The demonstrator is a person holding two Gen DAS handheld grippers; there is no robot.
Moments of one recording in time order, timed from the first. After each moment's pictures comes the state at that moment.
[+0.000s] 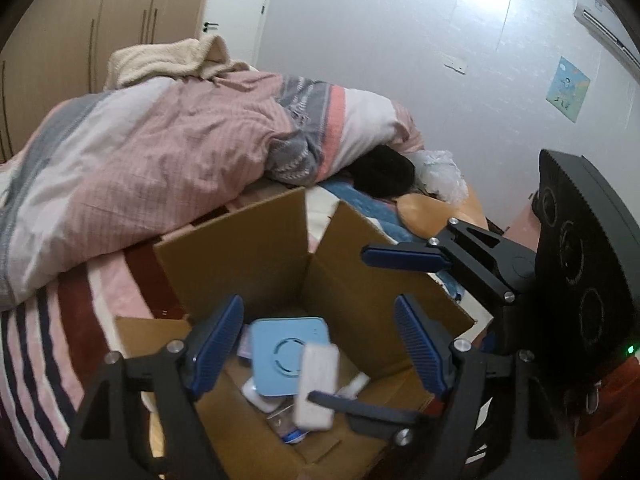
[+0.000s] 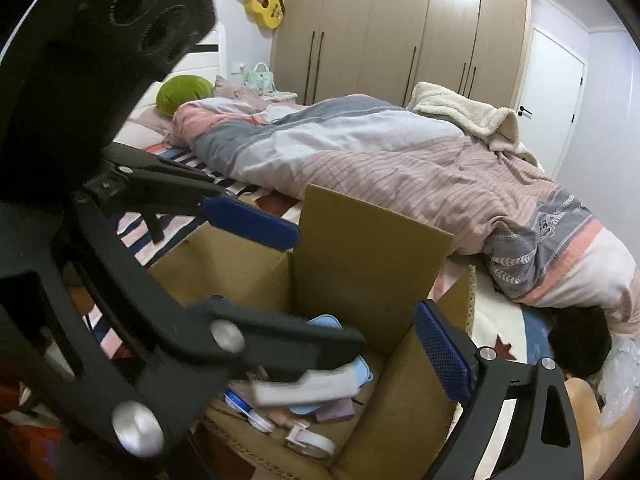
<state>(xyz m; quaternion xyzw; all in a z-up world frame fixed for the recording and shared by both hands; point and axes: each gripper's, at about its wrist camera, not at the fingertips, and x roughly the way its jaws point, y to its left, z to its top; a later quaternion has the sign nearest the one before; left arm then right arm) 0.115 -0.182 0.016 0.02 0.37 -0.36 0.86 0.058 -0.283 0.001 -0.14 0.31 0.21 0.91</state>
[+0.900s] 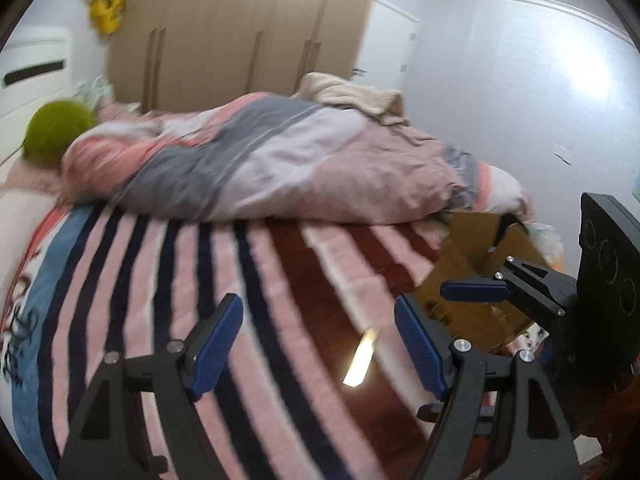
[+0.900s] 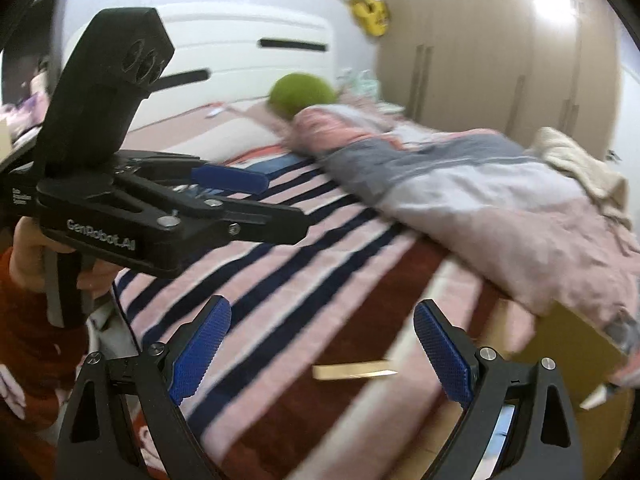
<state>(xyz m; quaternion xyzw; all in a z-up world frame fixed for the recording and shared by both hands) 0.047 0.081 -0.017 -0.08 0.32 -0.14 0.93 0.029 -0.079 -0.008 -0.18 0.31 0.39 0.85</state>
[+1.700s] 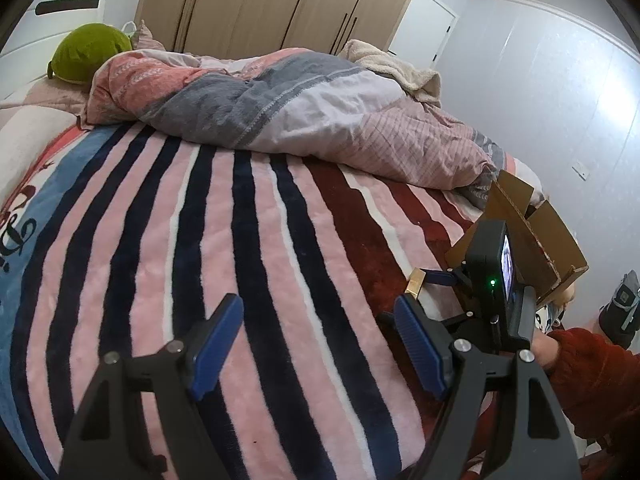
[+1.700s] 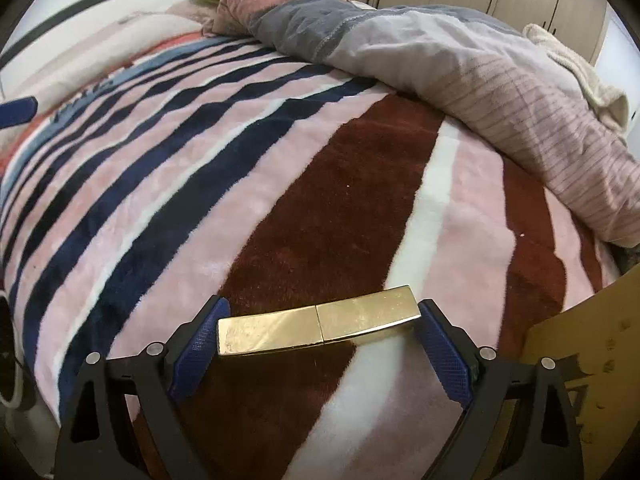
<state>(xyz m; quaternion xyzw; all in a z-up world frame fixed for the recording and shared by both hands) 0.033 0.118 -0.086 -0.13 0.37 -0.13 0.91 0.113 -0.084 -0.166 -0.20 0.44 0.26 0.84</state>
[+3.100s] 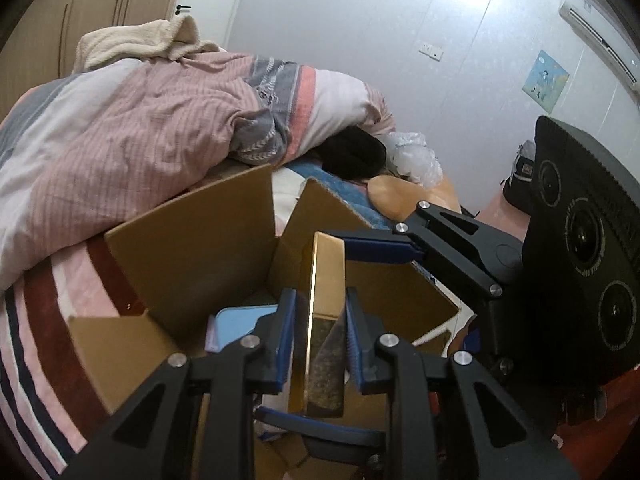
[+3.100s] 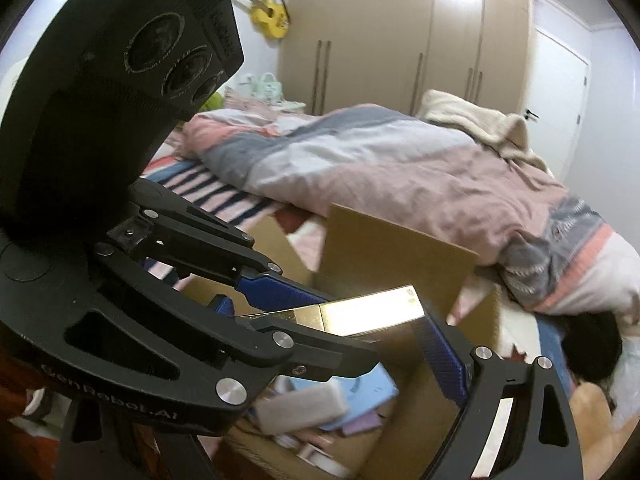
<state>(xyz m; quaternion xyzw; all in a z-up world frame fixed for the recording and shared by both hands) 0.124 -0.201 0.000 0.02 0.40 -0.42 0.81 0.063 -0.272 0.003 -0.13 0.31 0.22 0.91</state>
